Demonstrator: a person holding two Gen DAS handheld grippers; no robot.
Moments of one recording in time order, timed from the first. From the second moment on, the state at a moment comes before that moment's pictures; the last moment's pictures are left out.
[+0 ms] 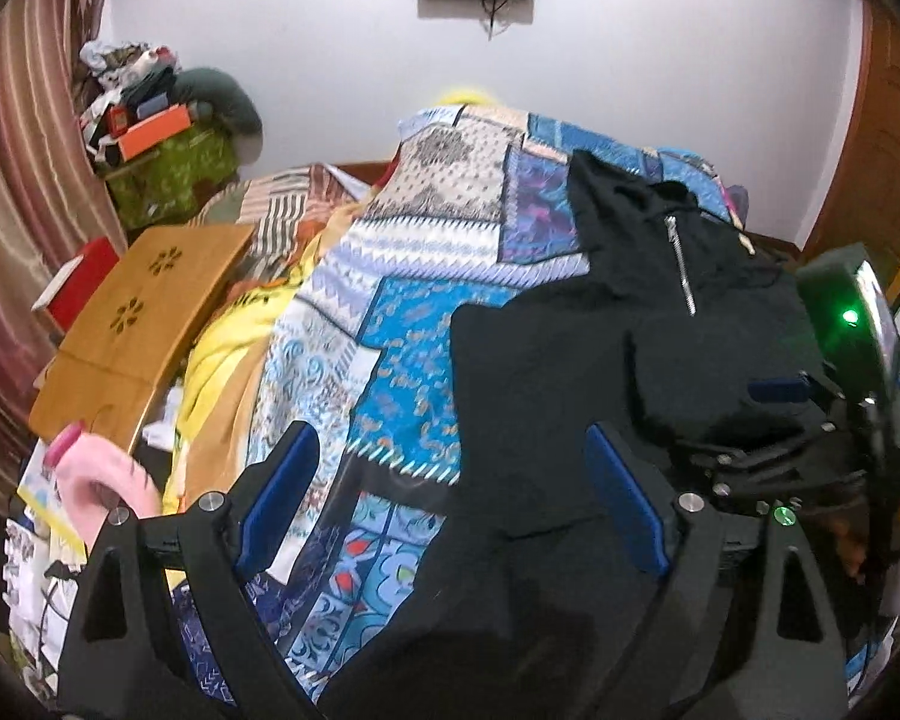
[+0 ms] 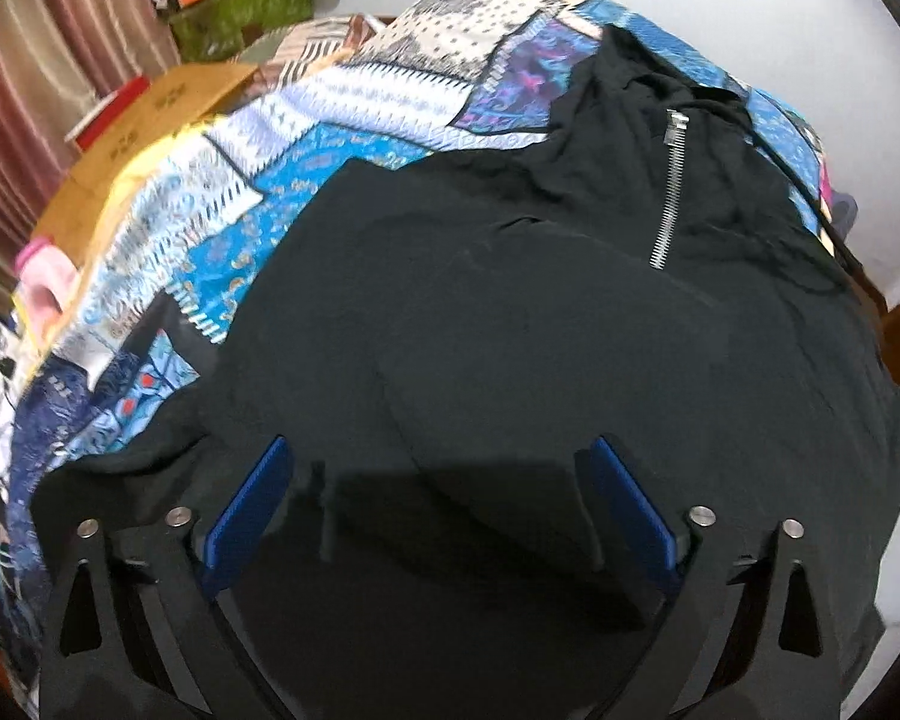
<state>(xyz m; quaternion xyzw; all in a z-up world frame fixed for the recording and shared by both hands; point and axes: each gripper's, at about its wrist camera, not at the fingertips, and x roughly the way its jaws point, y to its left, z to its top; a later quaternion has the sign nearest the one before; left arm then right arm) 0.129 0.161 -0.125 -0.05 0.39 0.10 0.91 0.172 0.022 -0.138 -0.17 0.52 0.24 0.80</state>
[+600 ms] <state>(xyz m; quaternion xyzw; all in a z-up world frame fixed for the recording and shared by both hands) 0.136 0.159 -0.147 -0.07 0.41 0.09 0.90 0.189 -0.001 -0.151 -0.13 0.53 0.20 0.81</state>
